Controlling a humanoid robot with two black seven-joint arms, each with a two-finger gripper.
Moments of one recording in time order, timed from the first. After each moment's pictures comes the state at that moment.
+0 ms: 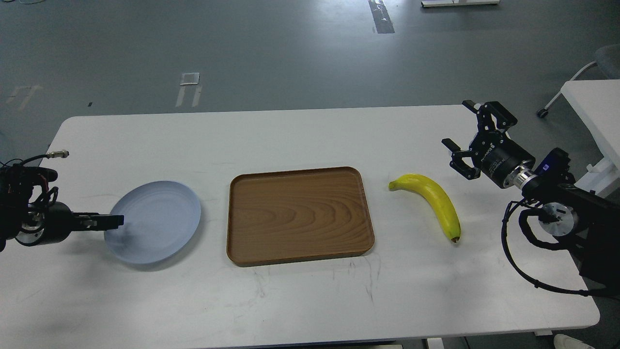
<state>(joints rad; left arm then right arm) -0.73 0.78 -0.28 -0.76 1.64 -0.41 -0.42 0.75 -0.50 0.25 0.65 -0.01 0.49 0.49</state>
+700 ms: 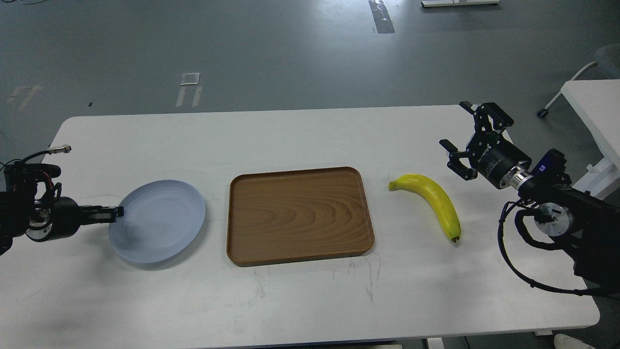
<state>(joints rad) -0.74 0.77 -0.28 -0.79 1.61 -0.38 -0.41 0.75 -0.48 0.25 0.62 -0.01 0.49 0.49</state>
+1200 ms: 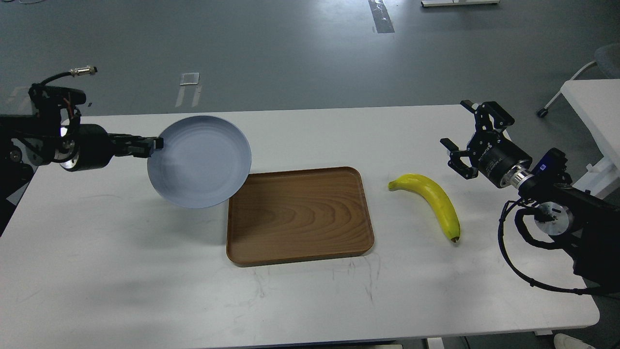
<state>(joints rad) -1.01 0.77 -0.28 -0.95 1.61 -0.41 -0.43 0.75 -0.48 0.25 0.62 -0.01 0.49 0.49</state>
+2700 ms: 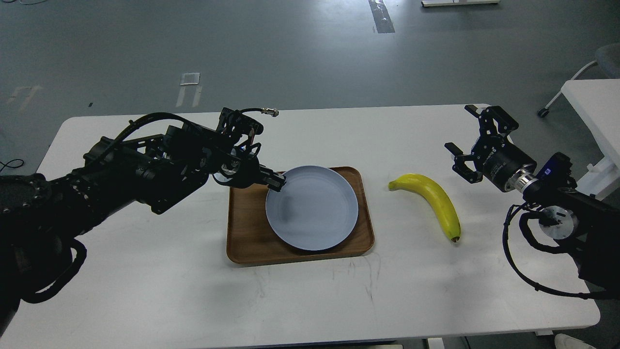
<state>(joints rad) -1.14 0.08 0.01 -0.54 1.60 -0.48 -0.39 0.73 -0.49 0.25 0.62 -0.01 0.49 0.49</state>
